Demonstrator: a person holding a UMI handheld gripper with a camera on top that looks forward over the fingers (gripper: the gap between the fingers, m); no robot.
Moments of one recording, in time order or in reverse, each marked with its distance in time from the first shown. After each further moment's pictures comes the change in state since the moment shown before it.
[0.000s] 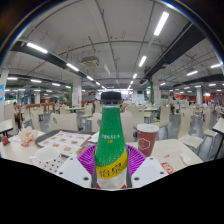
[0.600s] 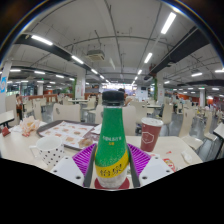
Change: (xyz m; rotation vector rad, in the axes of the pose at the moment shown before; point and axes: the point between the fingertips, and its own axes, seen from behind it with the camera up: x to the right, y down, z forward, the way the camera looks) arm 0.008 0.020 -0.016 -0.065 -0.029 -0.064
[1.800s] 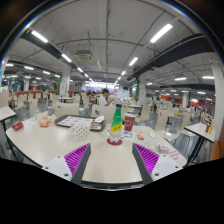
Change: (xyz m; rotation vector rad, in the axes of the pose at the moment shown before) arm -0.078 0.010 -0.312 -0.022 0.221 -0.031
